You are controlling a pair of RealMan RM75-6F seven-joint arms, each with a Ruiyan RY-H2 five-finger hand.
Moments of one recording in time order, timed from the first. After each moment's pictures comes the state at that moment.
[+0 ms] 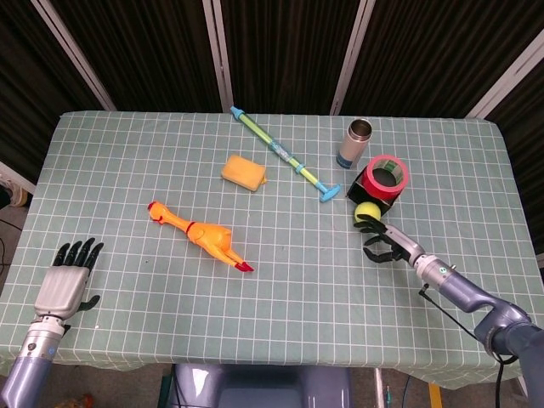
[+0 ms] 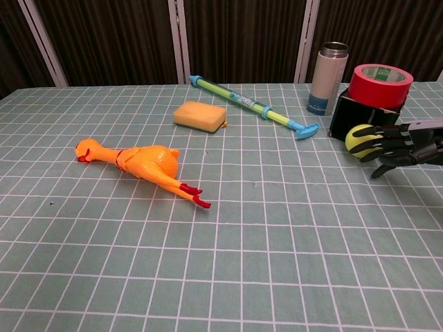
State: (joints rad) left arm -0.24 -1.27 -0.02 -1.65 1.25 1.25 0.49; right arm 0.78 -1.45 -0.23 -0.83 -1.73 0.91 1.76
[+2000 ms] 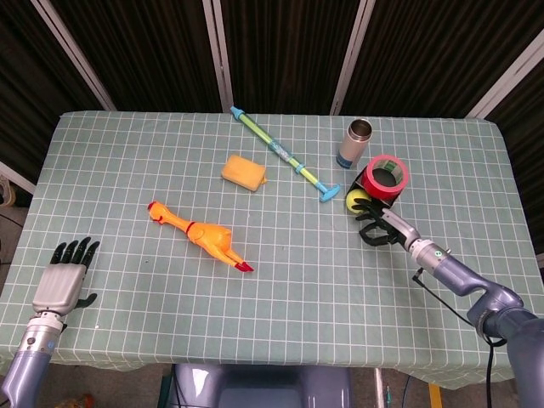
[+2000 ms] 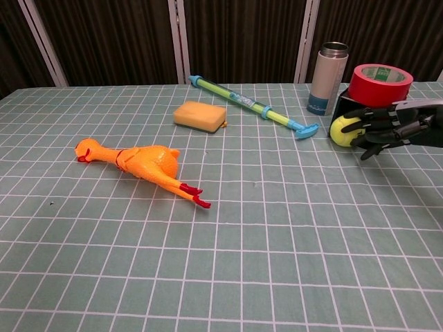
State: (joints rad) left arm -0.27 -1.28 -0.02 -1.61 1.19 1.22 0.47; right arm 0.85 -1.47 -0.23 -0.77 -1.70 0.88 1.86
